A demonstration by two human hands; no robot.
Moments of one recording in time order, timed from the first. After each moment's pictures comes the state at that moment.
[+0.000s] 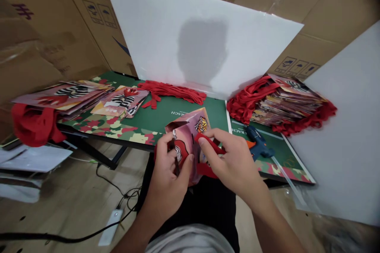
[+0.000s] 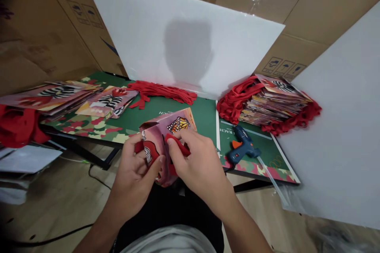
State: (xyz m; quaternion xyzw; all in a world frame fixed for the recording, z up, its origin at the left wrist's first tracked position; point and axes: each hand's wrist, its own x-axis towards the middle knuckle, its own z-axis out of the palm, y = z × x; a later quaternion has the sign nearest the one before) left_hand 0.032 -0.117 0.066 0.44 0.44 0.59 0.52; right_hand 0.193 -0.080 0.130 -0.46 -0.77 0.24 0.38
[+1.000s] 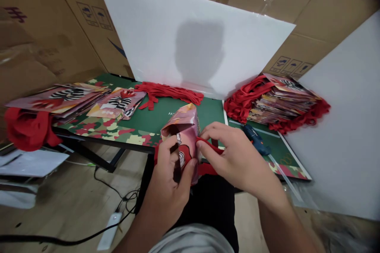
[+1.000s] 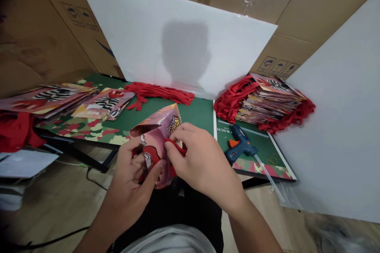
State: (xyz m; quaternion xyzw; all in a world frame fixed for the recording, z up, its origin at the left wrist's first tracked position) left_hand 0.034 -0.129 0.069 0.51 0.47 0.56 0.45; right_hand 0.206 -0.074 0.154 -0.43 -0.83 0.21 0.29
